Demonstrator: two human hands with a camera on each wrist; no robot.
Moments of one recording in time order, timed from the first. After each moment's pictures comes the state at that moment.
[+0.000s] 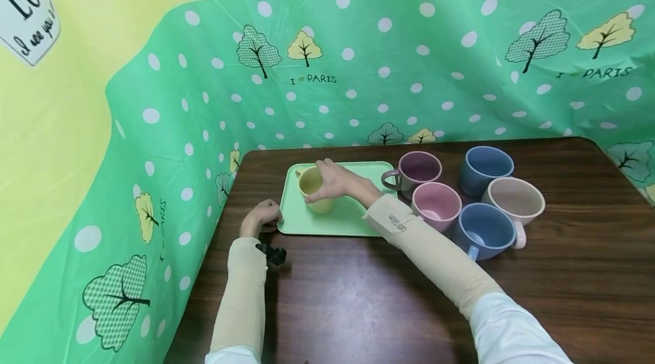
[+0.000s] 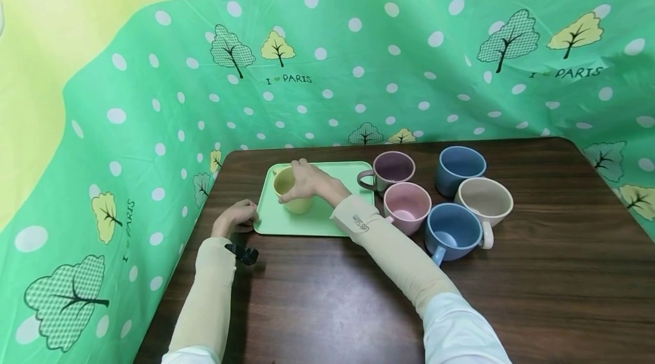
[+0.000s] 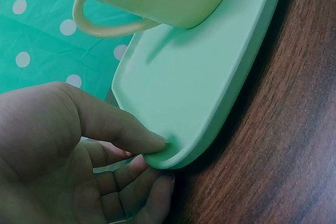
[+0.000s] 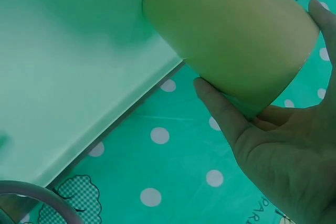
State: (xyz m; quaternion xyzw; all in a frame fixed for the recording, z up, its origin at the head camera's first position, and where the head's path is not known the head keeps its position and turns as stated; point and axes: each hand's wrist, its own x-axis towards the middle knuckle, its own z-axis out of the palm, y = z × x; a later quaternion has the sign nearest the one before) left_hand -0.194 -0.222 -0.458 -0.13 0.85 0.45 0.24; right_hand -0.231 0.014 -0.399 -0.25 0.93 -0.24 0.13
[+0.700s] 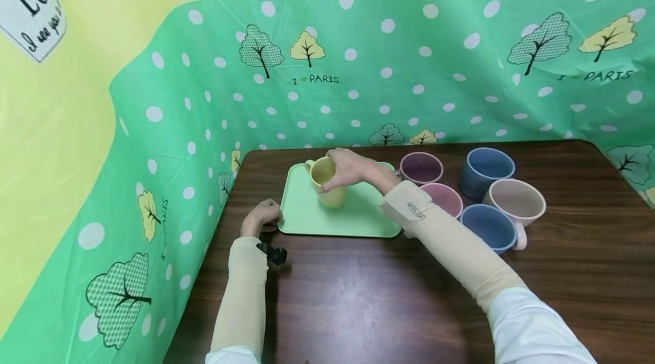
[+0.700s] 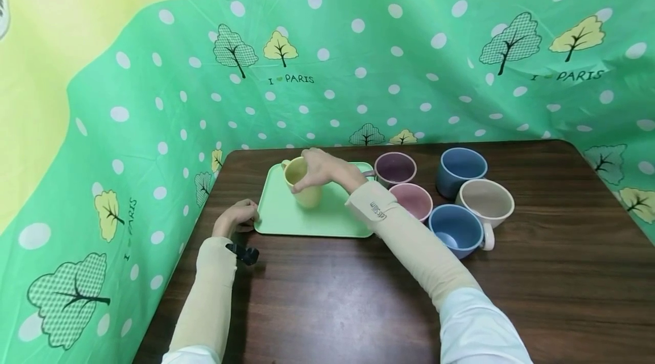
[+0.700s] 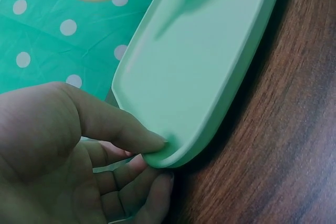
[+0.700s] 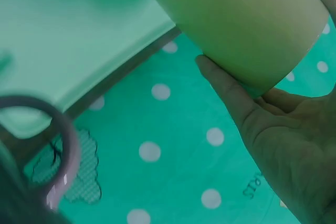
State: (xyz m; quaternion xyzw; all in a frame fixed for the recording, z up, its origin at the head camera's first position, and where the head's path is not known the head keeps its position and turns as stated) left_hand -0.193 -0.224 -0.459 -0.14 0.84 0.46 0.25; right_hand -0.244 0.044 -0.371 -0.29 0.92 -0.22 0.12
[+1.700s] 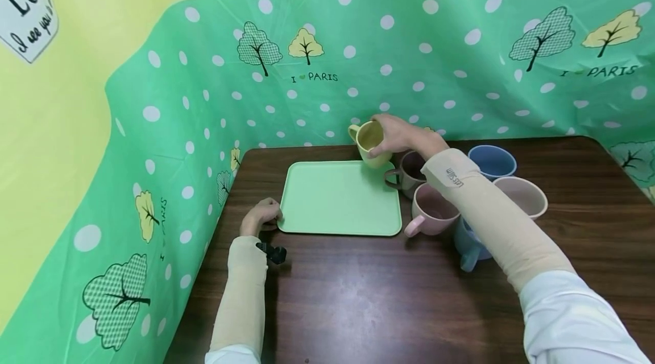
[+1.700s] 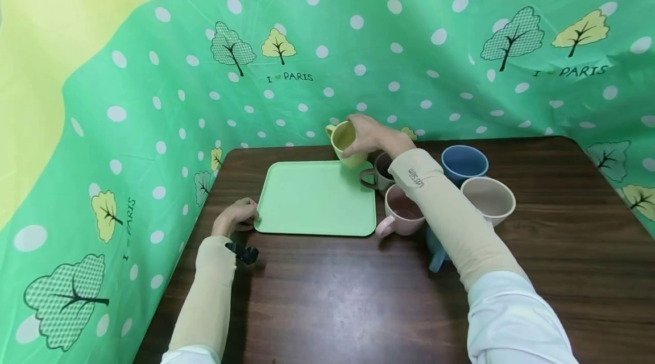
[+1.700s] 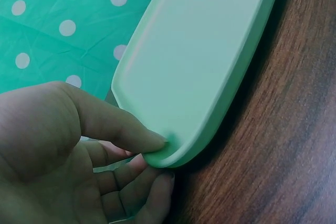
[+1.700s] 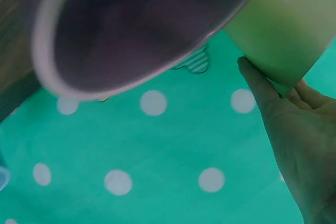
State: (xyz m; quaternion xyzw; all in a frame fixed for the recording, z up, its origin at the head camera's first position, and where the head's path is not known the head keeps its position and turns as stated) left_hand -0.194 -0.223 -0.457 -0.13 0.84 0.46 0.25; right_hand -0.294 0.146 -0.354 -0.22 0.94 -0.23 0.09
